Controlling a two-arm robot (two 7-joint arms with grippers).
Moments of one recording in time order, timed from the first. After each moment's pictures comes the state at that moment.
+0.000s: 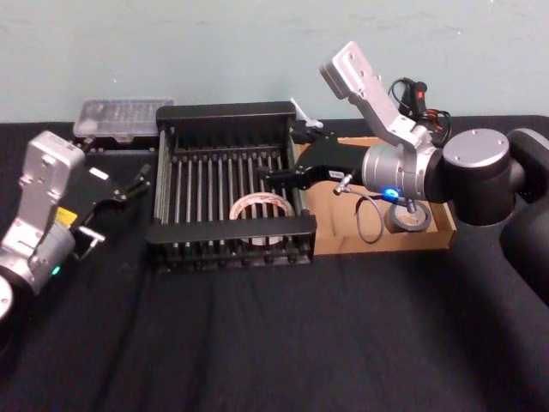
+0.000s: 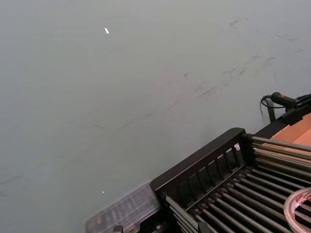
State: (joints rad) left arm -0.20 0.60 0.45 -1.41 -0.25 -0.12 0.03; right arm 0.63 0.32 -0.63 -1.19 0.30 0.31 0.53
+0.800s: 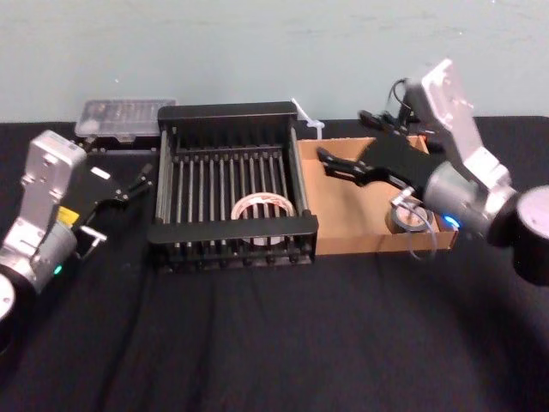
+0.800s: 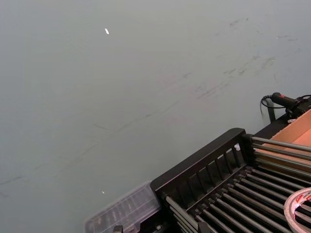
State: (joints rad) left arm -0.20 0.60 0.45 -1.41 -0.25 -0.12 0.03; right arm 0.36 0.42 -0.45 -1.47 0.25 0.16 0.35
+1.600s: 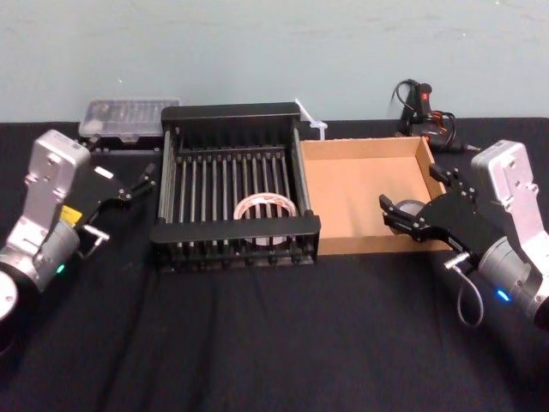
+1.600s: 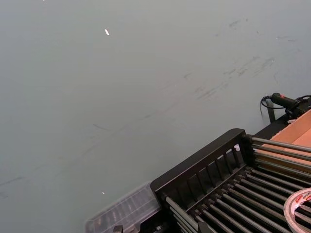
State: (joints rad) left arm -0.20 0.60 0.45 -1.41 -0.25 -0.12 0.03; right arm 0.04 0.46 -0.29 -1.63 0.18 0.07 0.20
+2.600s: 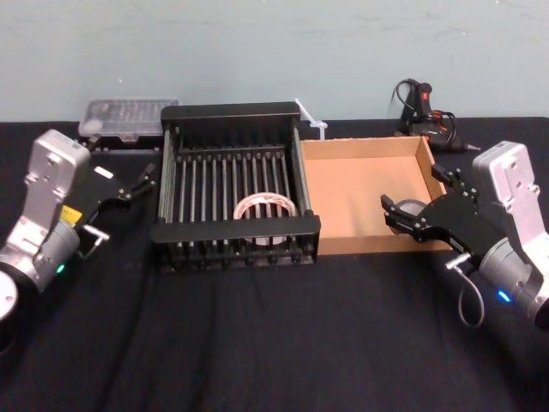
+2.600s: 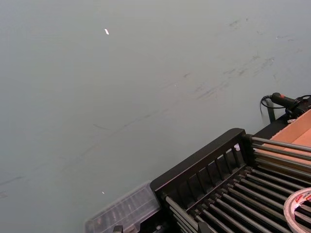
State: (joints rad) left arm -0.20 0.60 0.45 -1.41 -0.25 -0.12 0.03; right arm 0.04 0.46 -0.29 -1.63 0.17 0.07 0.19
